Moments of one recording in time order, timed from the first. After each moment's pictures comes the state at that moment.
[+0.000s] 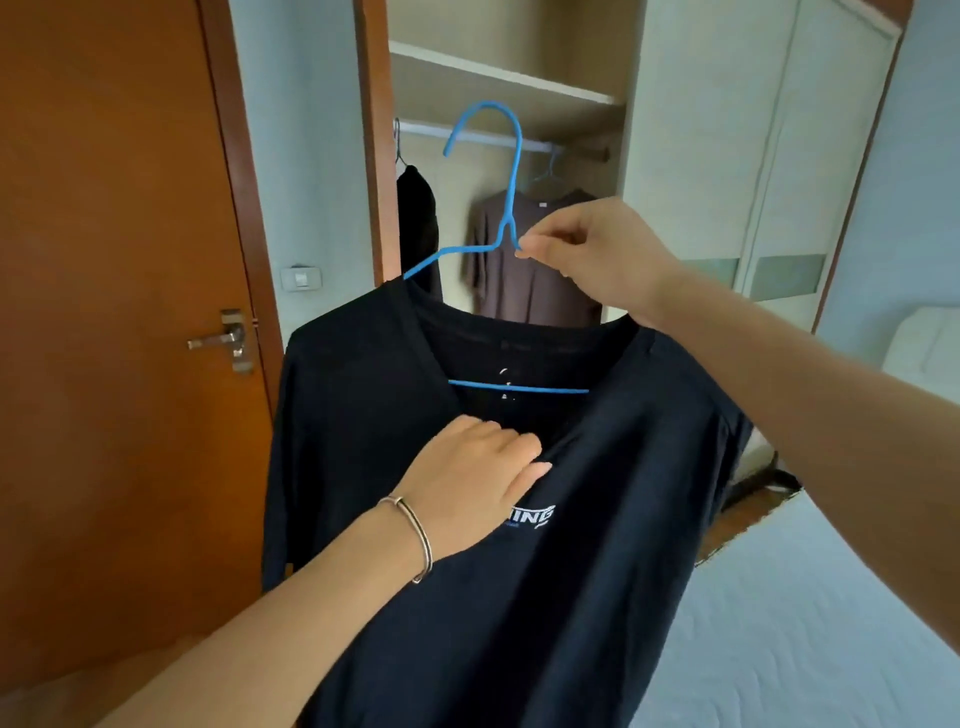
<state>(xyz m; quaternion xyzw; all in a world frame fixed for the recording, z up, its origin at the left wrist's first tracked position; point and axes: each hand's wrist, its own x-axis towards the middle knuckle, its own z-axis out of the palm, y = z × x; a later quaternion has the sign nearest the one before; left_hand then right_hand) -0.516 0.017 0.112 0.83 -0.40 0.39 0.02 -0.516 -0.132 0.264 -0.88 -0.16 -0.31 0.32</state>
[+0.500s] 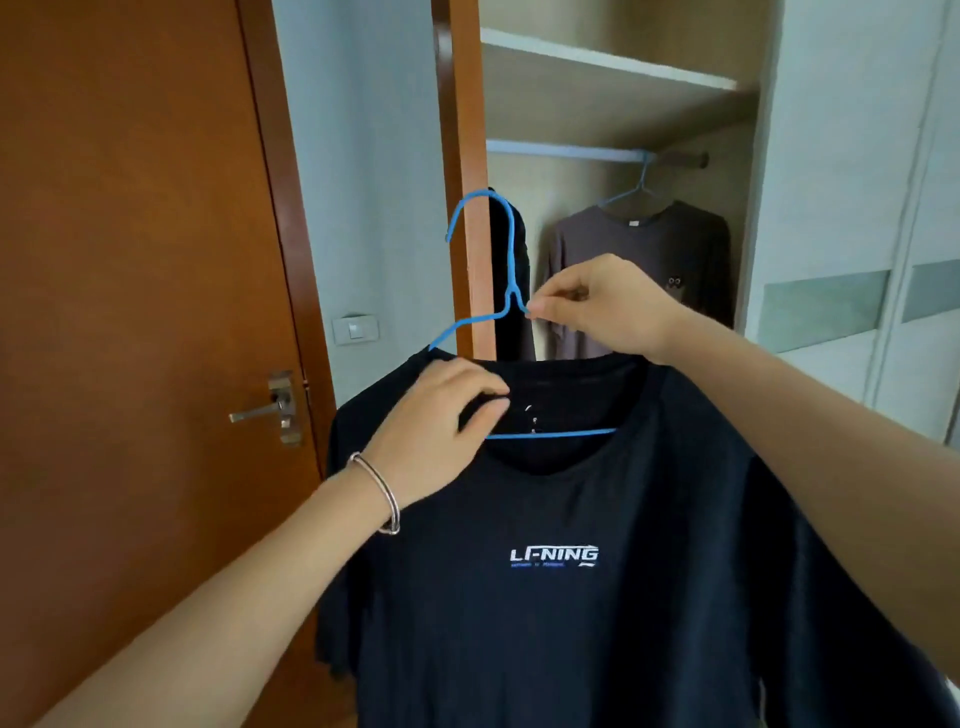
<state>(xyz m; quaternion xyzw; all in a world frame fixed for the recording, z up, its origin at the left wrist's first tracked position) -0.245 0.148 0.170 0.85 -0.34 0.34 0.22 -0.245 -0.035 0.251 -0.90 -0.19 -0.27 0.29</state>
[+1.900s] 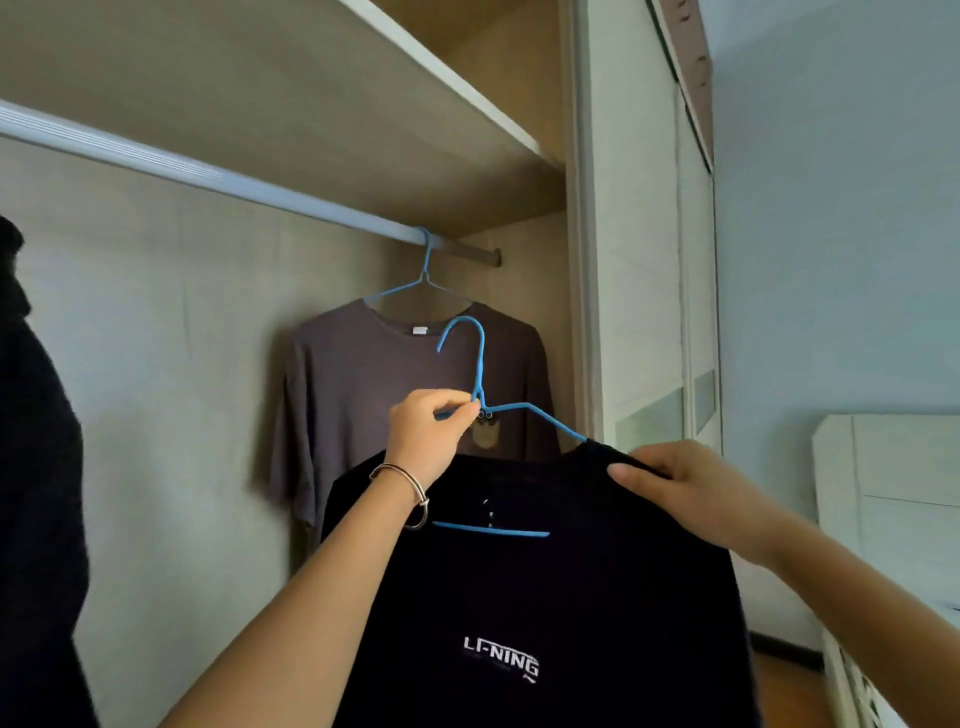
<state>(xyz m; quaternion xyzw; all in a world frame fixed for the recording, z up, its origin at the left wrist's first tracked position) 0.280 -0.256 0.237 0.72 -0.38 0.21 0.55 0.095 -0.410 0.217 -0.91 0.10 -0.28 0.29</state>
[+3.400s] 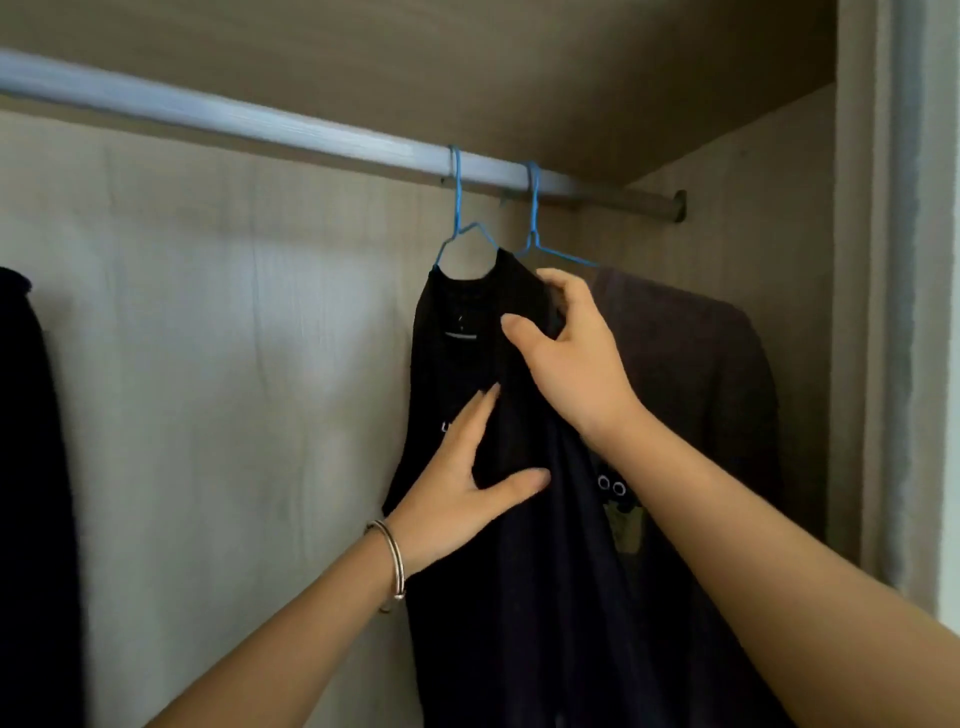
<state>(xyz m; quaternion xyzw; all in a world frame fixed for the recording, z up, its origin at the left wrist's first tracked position) 0.456 -0.336 0.223 0.78 -0.34 0.17 0.50 0.427 -0.453 0.308 -0.73 -0.21 -0.40 0.52</state>
